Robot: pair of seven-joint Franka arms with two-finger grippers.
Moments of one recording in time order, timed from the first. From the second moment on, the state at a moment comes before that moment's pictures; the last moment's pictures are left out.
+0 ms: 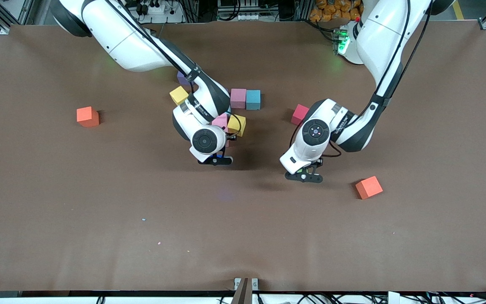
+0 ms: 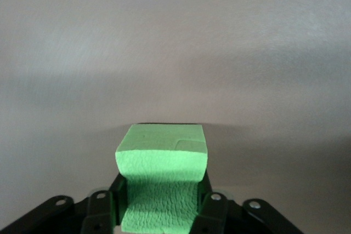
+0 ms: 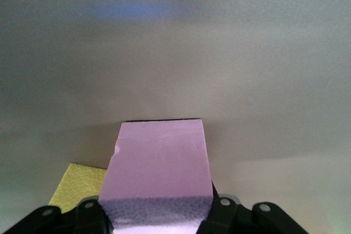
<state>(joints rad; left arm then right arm) -0.33 0.60 -0.24 -1.76 0.17 2.26 -0.68 0.43 0.76 0.29 -1.57 0.09 1.98 0.65</state>
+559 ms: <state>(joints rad) -0.33 0.48 -0.28 -1.78 0.03 2.10 -1.05 0.43 0.77 0.29 -1.56 0.09 1.98 0.65</state>
